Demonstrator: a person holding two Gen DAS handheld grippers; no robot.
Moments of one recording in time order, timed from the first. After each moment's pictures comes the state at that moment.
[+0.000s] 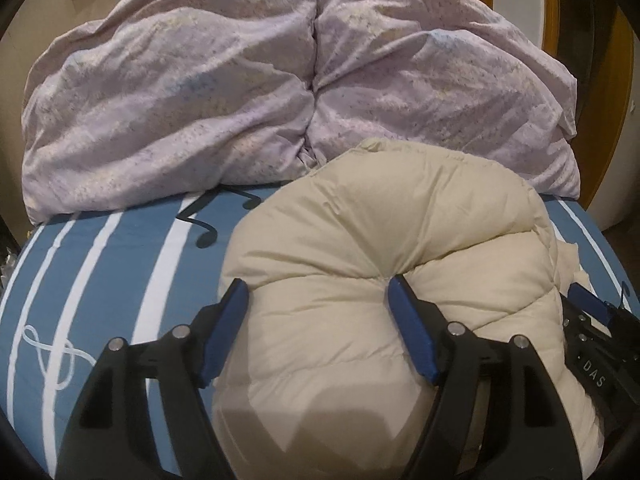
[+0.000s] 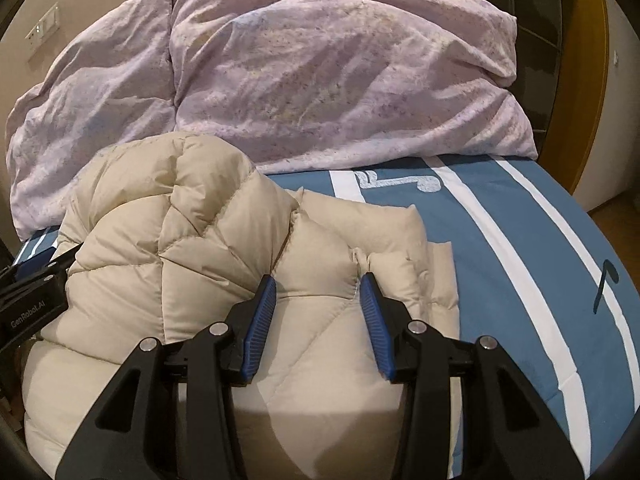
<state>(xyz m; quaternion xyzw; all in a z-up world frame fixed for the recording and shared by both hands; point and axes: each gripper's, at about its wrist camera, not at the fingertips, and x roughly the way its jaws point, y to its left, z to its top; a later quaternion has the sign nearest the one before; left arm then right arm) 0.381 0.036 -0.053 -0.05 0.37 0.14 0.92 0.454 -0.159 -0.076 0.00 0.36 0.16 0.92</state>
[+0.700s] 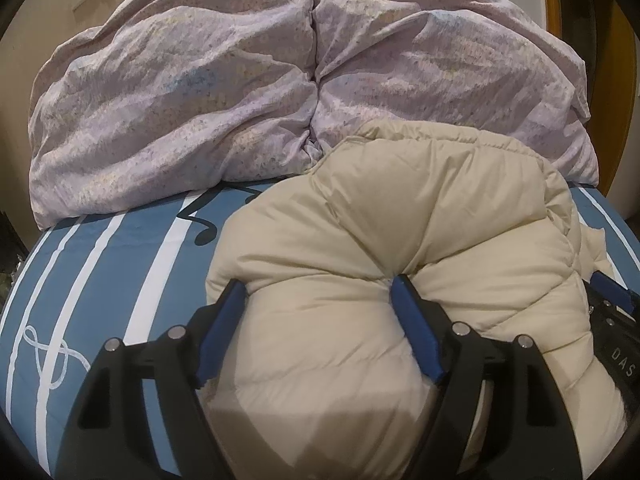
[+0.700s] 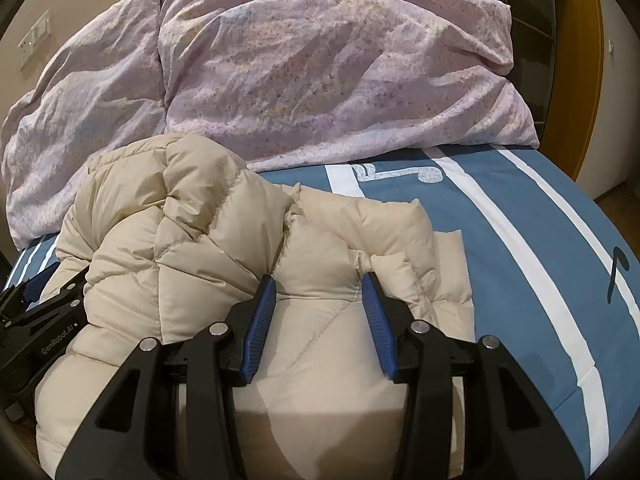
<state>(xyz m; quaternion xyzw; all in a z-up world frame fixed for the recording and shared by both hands) 0.390 0.028 -0.075 -0.02 0.36 0.17 0.92 0.462 -0.157 -0.086 0.02 0.36 0.16 0.92</state>
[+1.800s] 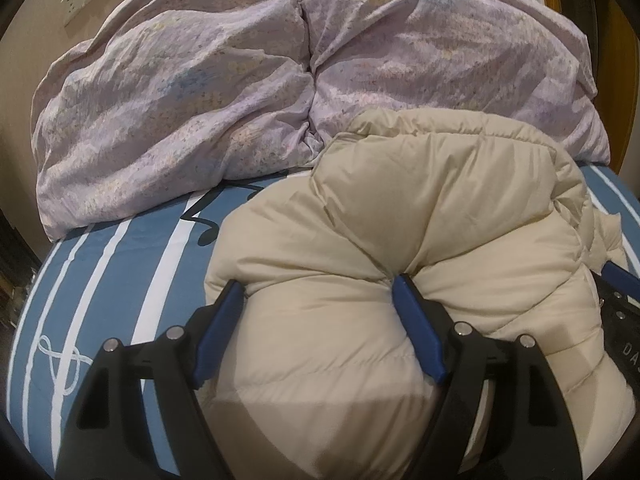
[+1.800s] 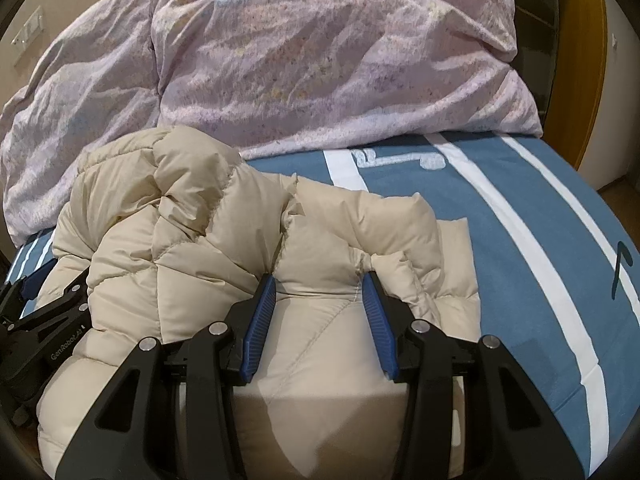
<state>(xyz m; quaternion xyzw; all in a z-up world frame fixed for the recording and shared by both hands) 0.396 0.022 -0.078 0.02 0.38 0.18 0.91 0.471 -0.153 -0.089 0.02 0.40 0.15 0.91</state>
